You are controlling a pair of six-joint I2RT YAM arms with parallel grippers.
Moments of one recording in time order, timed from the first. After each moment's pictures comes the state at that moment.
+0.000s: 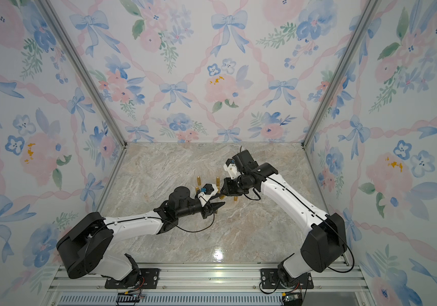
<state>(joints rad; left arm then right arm) -0.80 1.48 0.66 0.58 0.34 0.11 0.56 1.52 1.37 -0.91 -0.38 0.37</state>
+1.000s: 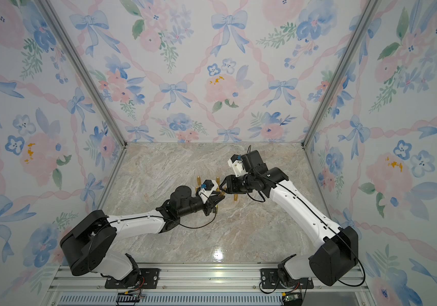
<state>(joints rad) -0.81 1.51 0.67 0.61 0.25 0.02 0.52 1.40 1.30 -0.79 -0.42 0.42</state>
